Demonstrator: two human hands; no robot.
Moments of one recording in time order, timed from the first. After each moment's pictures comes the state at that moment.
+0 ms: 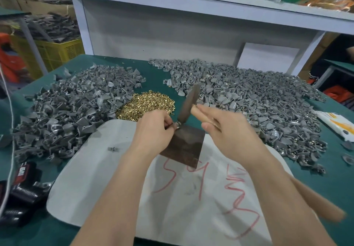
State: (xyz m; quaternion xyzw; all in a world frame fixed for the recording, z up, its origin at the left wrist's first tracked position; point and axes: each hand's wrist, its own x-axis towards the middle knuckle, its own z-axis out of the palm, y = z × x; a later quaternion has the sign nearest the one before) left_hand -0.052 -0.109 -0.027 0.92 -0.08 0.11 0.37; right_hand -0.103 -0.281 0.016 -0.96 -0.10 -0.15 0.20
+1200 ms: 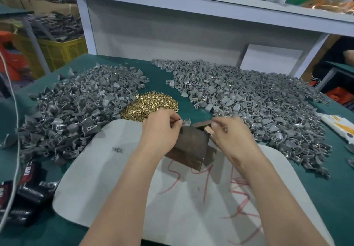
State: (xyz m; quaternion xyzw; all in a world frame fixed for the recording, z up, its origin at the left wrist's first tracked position) left_hand -0.057 -0.114 -0.017 0.90 -0.07 0.11 0.42; right_hand -0.068 -0.296 -0.021 -0.97 0.02 -0.11 0.24
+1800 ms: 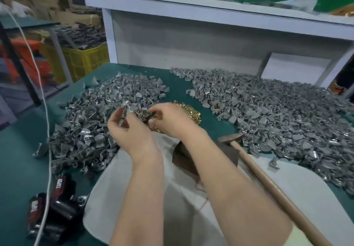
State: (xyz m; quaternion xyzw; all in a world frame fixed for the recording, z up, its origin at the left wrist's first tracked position) left_hand -0.037 -0.063 -0.011 0.38 0.27 0.36 0.81; right_hand 0.019 -0.129 -0.005 -0.95 -0.20 -0.02 0.24
